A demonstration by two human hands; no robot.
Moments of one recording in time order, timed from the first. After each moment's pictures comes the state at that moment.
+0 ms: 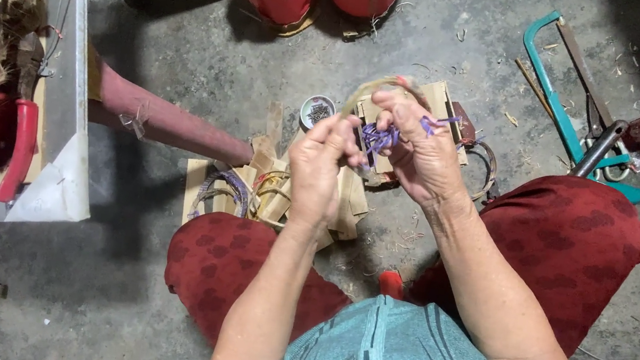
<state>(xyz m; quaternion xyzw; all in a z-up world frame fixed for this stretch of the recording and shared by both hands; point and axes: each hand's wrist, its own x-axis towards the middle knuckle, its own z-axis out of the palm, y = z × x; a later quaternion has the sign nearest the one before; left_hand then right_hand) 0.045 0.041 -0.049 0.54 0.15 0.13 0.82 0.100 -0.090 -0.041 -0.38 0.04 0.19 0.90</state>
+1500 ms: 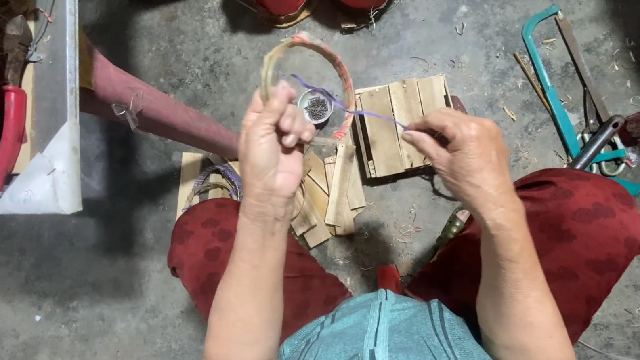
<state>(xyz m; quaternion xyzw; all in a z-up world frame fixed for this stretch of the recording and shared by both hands) 0.051 0.098 -0.021 0.41 0.19 0.14 0.88 0.094 -0.140 -0.011 -0.88 -0.23 0.03 0.41</state>
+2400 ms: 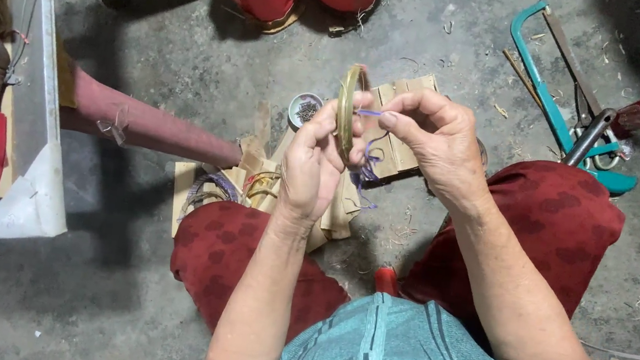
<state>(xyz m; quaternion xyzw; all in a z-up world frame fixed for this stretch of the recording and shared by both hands) 0.061 0.047 -0.033 0.44 0.08 -0.03 0.89 0.112 -0.124 -0.048 -0.66 -0.10 0.10 0.74</state>
